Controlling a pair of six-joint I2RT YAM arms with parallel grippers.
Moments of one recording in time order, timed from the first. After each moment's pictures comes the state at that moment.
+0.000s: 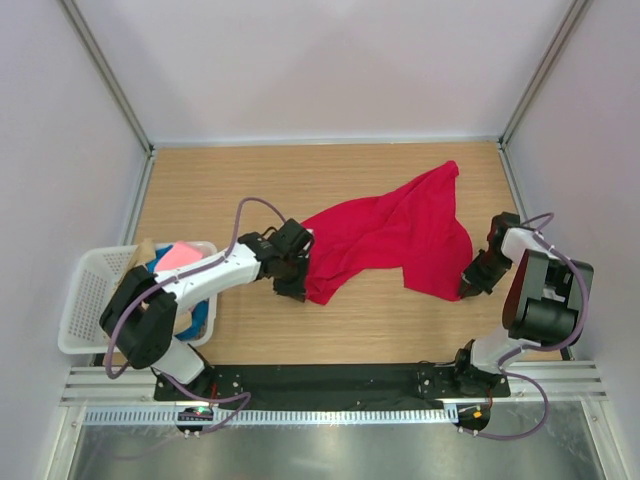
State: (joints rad) left arm -0.77 1.53 1.00 -0.66 0.11 -0.58; right arm -0.32 1.58 0.85 -0.80 -0.05 0.48
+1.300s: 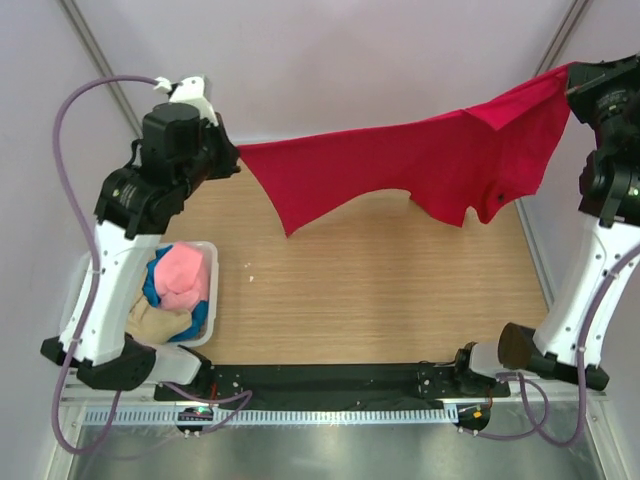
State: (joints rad) left arm -0.49 1.39 1.99 -1.01 -0.25 -0.38; right arm -0.32 1.40 2.19 -0.75 -0.06 0.70
